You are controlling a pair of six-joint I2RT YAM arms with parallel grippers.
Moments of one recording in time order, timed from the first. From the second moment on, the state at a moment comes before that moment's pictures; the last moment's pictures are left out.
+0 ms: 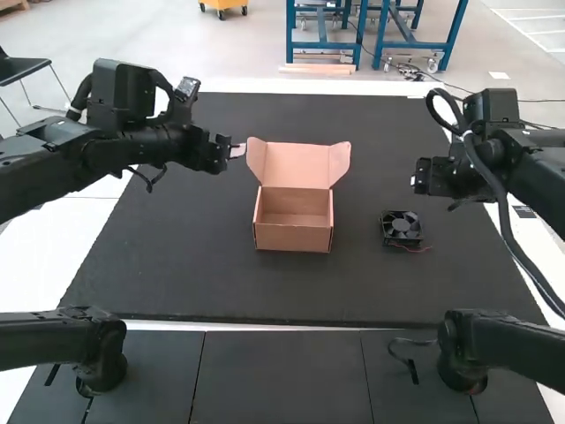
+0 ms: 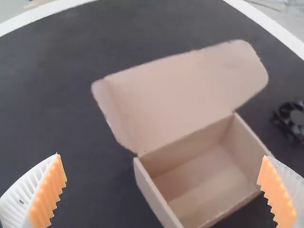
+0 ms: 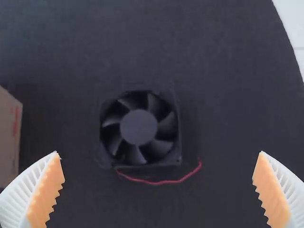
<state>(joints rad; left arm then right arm) -0.44 0.97 0.89 -0.37 0.13 0.02 0.05 0.96 0.85 -0.75 0.08 0.08</state>
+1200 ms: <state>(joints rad) -0.45 0.97 0.90 -0.54 0.10 0.02 -0.13 1.52 0.97 -0.76 -0.05 -0.12</state>
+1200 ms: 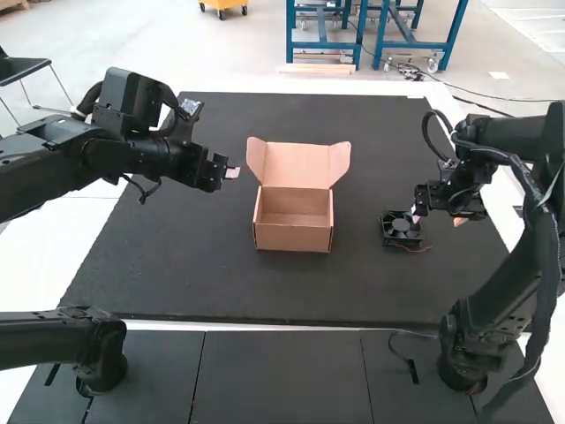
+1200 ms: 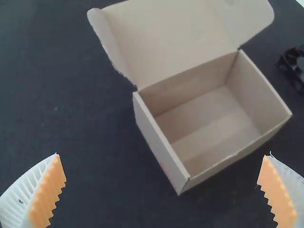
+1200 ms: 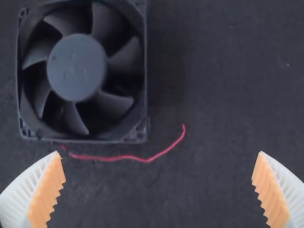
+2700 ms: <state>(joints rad) -0.45 0.97 0.90 -0.53 0.10 0.03 -0.12 1.79 1.05 -0.66 0.04 -0.05</state>
